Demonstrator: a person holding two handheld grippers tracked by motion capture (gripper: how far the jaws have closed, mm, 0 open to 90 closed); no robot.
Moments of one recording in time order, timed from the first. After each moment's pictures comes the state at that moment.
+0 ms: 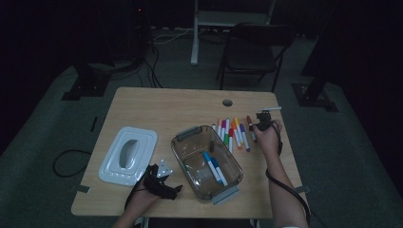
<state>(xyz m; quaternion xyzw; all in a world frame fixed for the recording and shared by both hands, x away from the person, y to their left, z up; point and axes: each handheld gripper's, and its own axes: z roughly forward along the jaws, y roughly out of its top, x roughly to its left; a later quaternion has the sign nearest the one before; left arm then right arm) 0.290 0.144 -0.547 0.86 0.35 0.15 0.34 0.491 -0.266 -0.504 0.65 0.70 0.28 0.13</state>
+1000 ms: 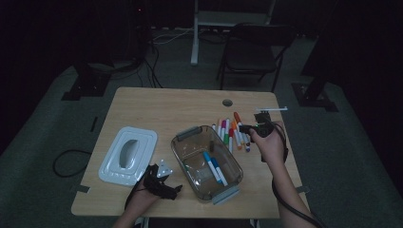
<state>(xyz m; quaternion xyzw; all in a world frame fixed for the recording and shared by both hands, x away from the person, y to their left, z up) 0.290 0.144 -0.547 0.86 0.35 0.15 0.34 0.394 -0.217 -0.400 0.56 0.73 0.39 0.08</state>
